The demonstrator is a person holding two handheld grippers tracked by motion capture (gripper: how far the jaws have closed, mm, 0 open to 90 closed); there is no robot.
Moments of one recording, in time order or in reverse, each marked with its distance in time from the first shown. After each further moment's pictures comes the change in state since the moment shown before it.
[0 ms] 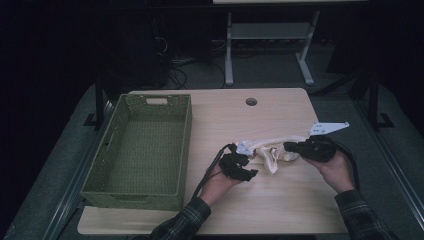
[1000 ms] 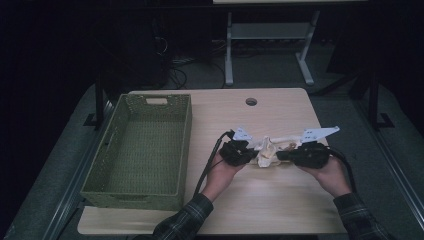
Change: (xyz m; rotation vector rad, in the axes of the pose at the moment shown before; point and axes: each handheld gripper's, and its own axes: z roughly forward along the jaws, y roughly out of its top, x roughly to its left) left arm 0.021 0.027 -0.022 -0.160 0.039 -0.069; right arm 0.026 -0.001 0.013 0.064 0.116 -0.036
